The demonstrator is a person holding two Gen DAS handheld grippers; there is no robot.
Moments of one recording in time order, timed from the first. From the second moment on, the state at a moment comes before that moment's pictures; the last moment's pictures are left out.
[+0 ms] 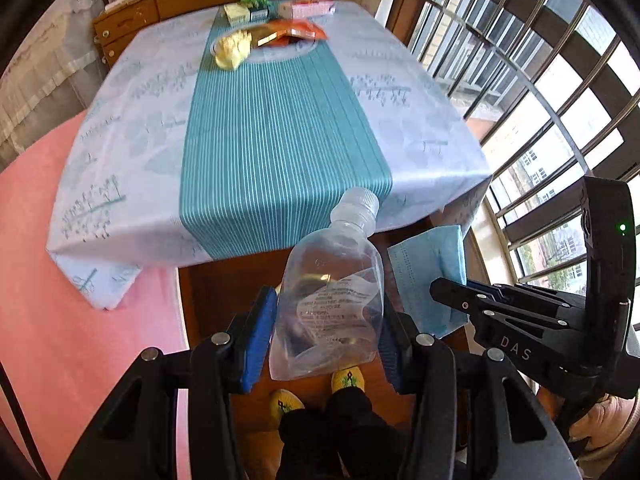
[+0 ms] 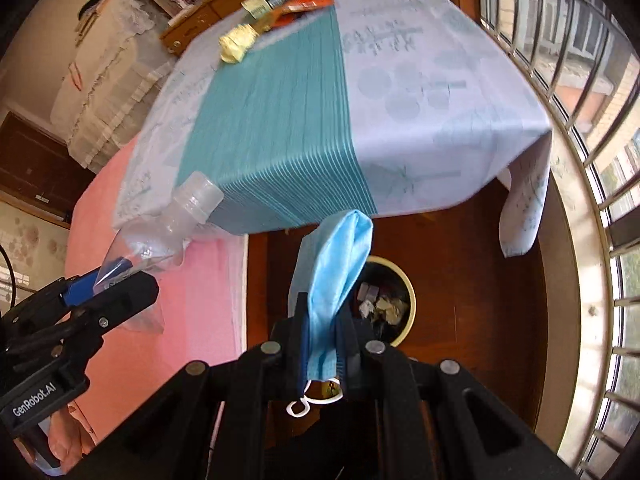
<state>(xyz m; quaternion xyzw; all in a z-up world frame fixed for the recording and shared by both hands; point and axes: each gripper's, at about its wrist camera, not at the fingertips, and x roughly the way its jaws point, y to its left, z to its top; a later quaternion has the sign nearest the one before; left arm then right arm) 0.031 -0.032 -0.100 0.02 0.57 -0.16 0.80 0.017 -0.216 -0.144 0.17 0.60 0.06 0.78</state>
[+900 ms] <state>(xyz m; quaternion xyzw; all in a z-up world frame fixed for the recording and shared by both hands) 0.055 -0.032 -0.442 0.01 0.64 -0.12 0.76 0.033 -0.214 -0.466 0.22 0.67 0.00 0.71</state>
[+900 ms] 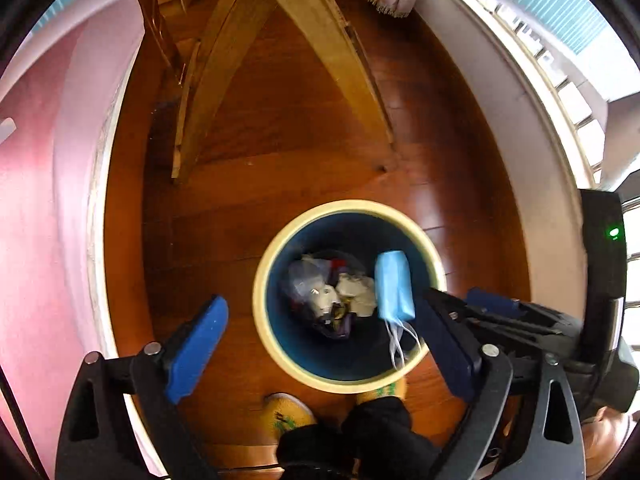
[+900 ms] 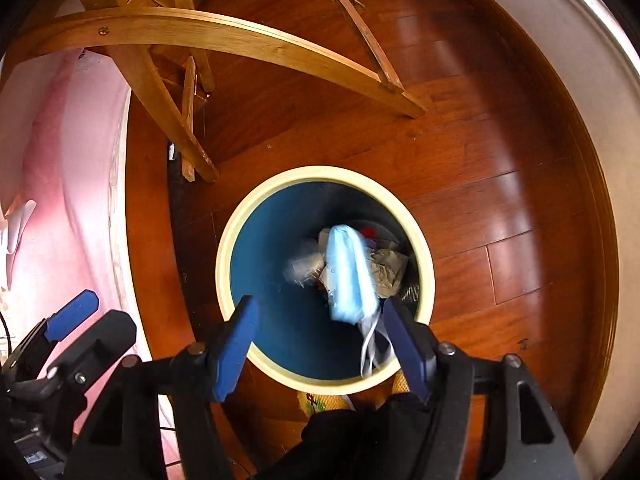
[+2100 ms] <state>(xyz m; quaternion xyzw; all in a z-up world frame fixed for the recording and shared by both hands) 0.038 -0.003 -0.146 0.01 0.58 -0.08 0.81 0.026 -0.192 -0.191 0.13 0.64 0.03 0.75</state>
